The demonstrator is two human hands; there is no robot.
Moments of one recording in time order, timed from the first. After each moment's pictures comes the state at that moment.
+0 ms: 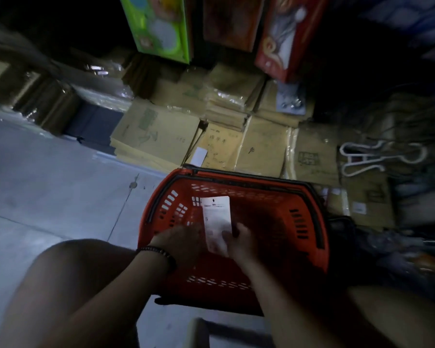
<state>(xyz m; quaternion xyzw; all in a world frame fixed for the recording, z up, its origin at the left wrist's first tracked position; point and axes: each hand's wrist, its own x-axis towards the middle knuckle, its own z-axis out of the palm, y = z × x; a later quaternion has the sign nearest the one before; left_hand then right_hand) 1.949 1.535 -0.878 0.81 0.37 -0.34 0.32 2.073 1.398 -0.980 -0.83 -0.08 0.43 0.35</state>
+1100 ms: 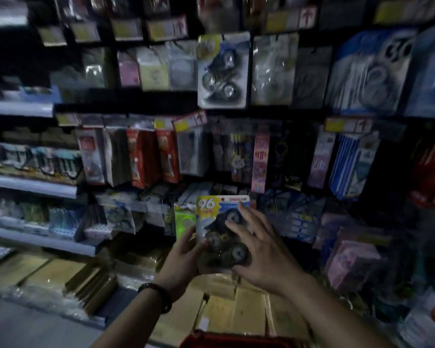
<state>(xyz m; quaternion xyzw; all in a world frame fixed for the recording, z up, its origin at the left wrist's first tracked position) 1.947 1.540 -0.472 0.58 0.17 0.29 0.75 2.123 1.394 -0.458 -0.73 -0.62 -0.14 0.24</state>
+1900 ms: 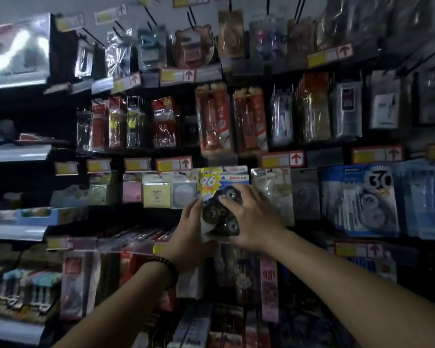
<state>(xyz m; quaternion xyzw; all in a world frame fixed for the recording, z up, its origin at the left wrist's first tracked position) 2.037 1.670 -0.184 0.88 0.09 0.43 0.17 2.178 1.523 -0.144 -0.74 -0.54 -0.39 0.13</state>
